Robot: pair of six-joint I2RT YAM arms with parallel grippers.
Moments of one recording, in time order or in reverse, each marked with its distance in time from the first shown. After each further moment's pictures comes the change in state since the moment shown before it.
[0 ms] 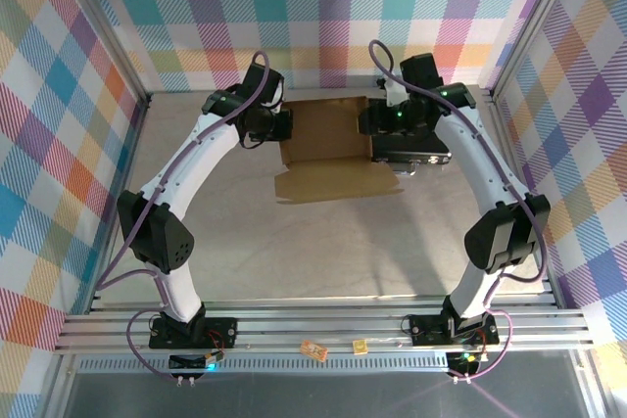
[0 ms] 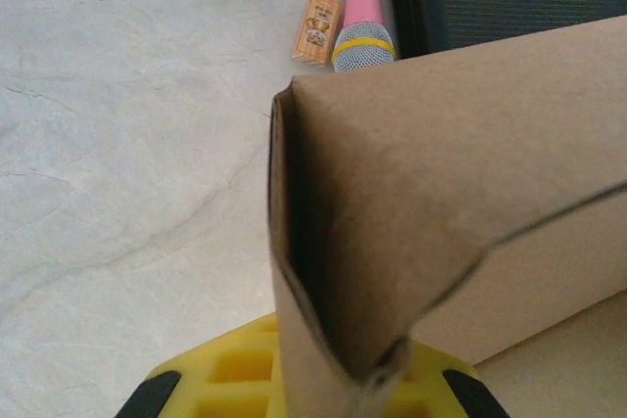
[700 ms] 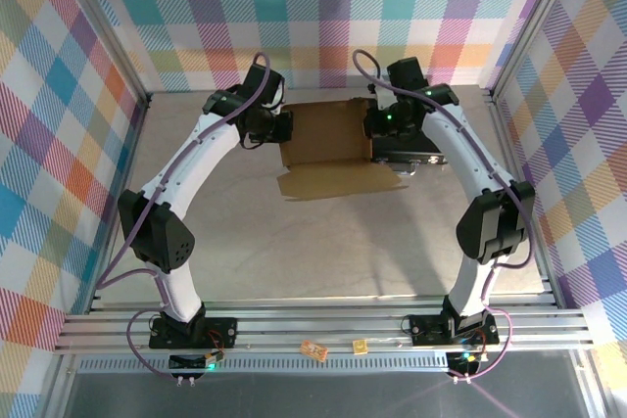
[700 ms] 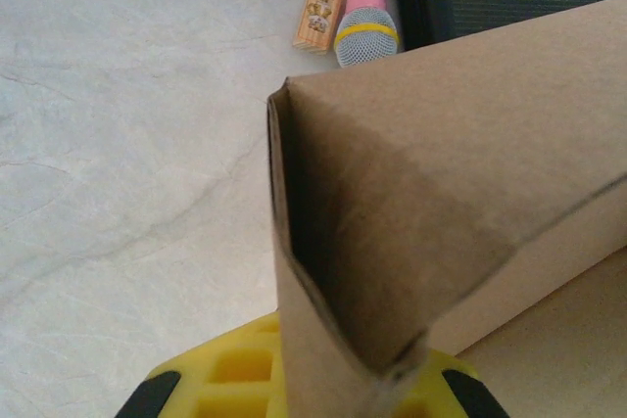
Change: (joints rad) left arm 0.001 0.004 0.000 -0.020 0.005 0.003; right arm 0.039 0.084 0.017 0.035 0.148 -0.069
